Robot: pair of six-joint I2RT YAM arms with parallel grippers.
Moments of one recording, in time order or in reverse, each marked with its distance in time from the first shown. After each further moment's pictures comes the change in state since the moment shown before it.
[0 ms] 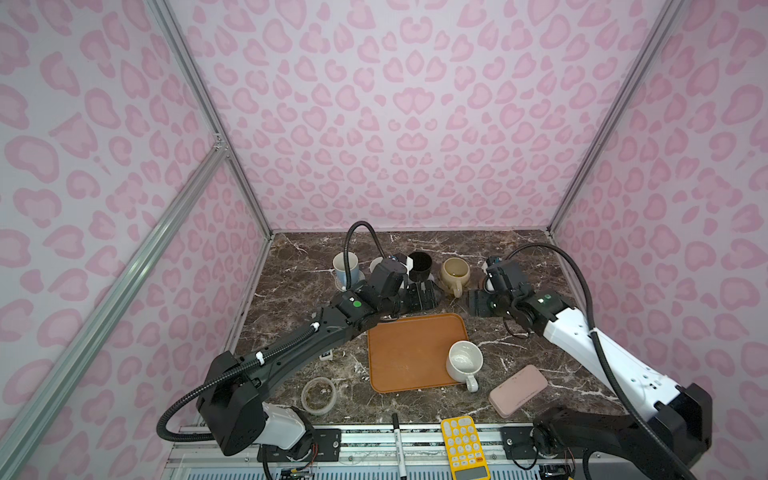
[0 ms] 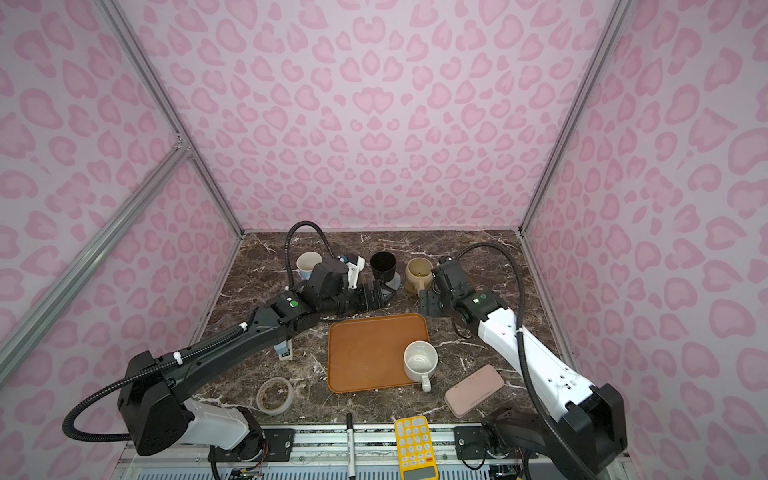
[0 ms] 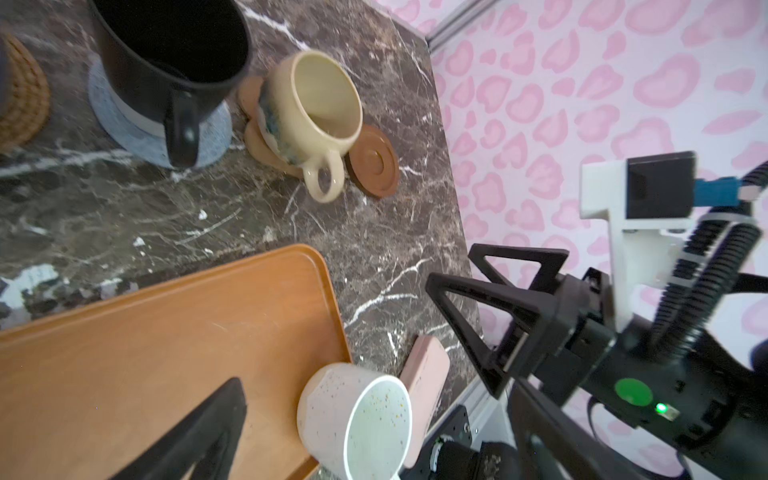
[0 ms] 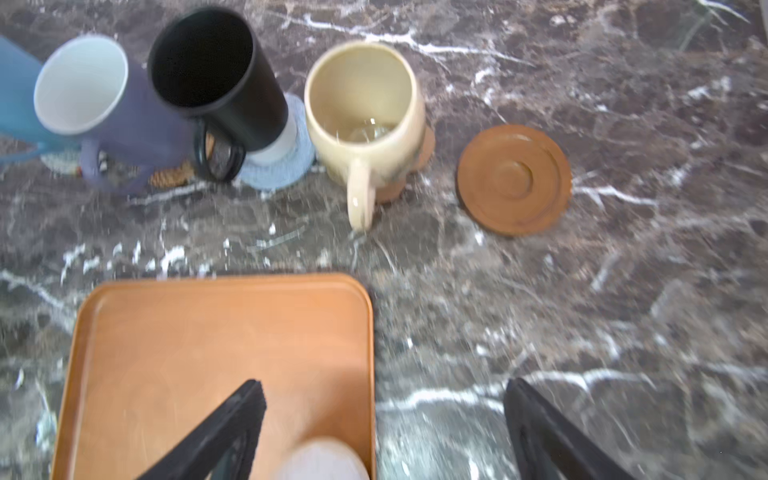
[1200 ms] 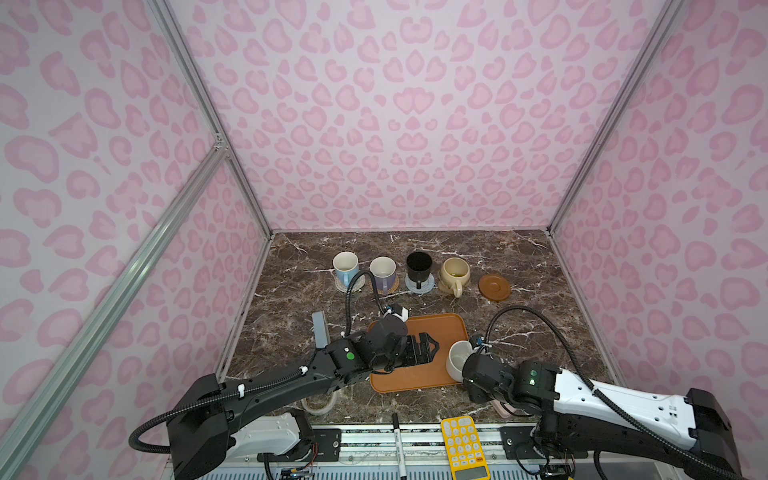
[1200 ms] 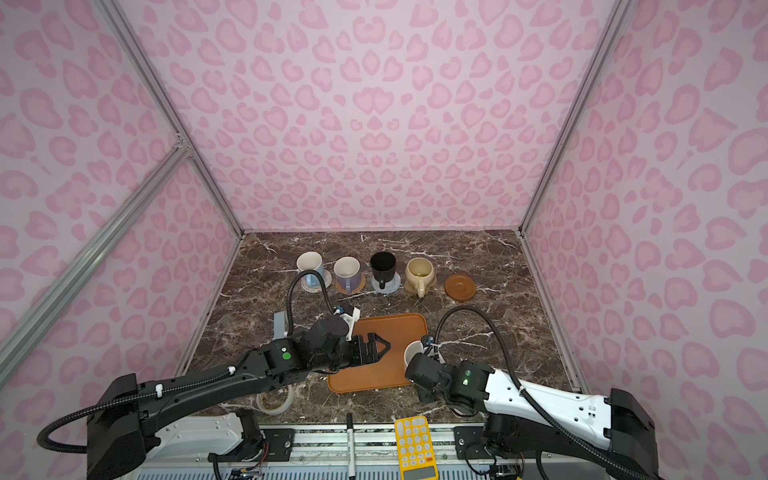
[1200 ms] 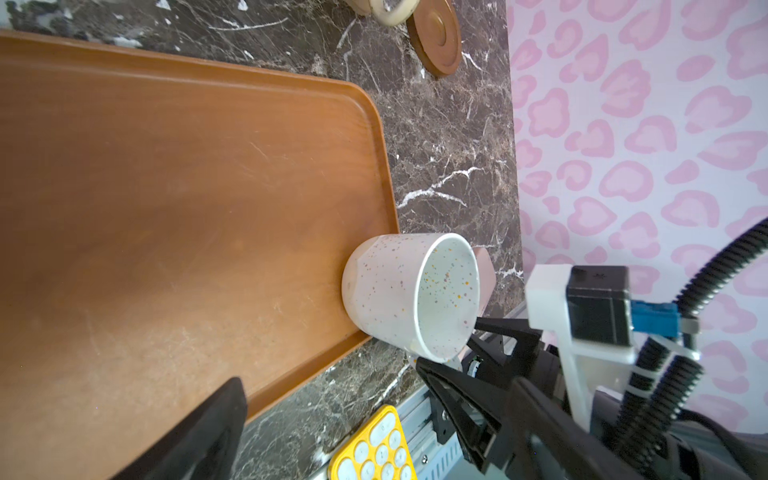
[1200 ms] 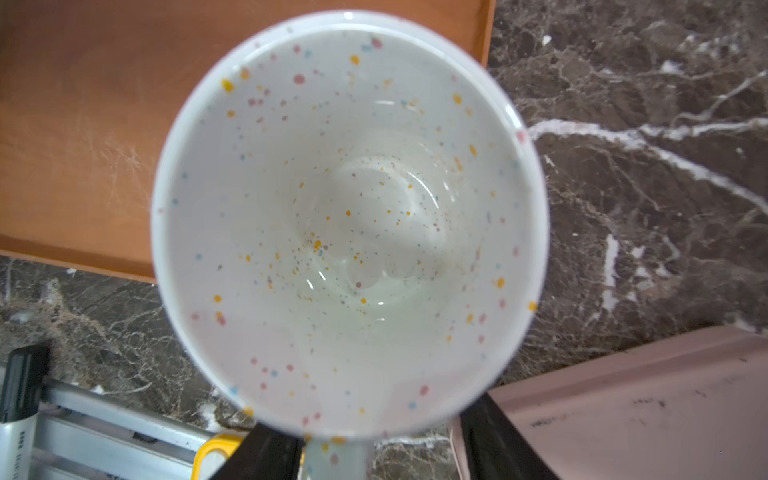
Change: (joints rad) left arm -0.207 -0.215 -0.381 0.089 -0.163 -0.199; right arm 0.627 -0.198 -0.451 -0.031 0.143 0.469
